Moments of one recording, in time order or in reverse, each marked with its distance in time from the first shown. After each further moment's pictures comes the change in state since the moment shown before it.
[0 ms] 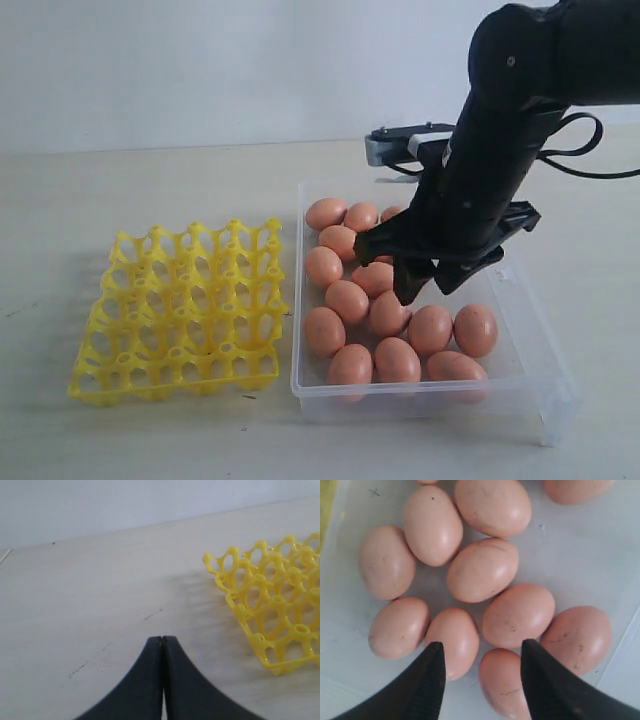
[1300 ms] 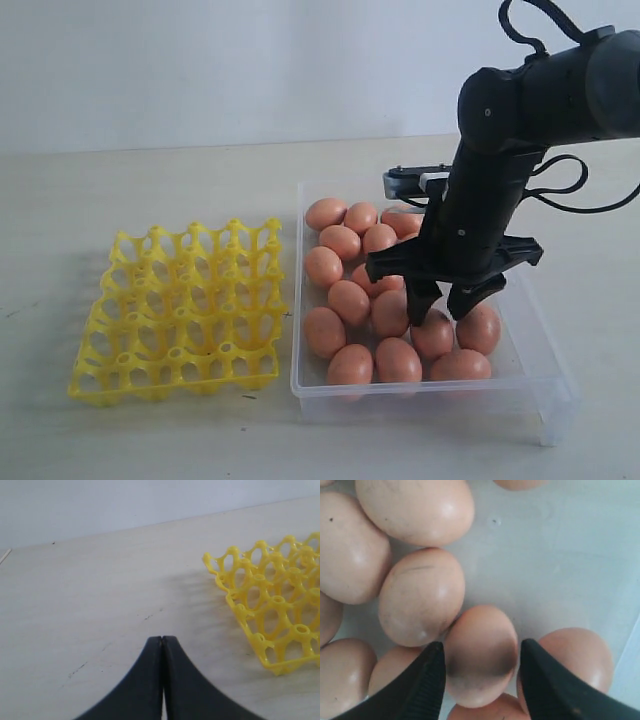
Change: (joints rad) left arm 0.000 0.000 0.000 0.000 0.000 0.000; right arm -0.066 0.149 -0.009 -0.003 -0.040 0.067
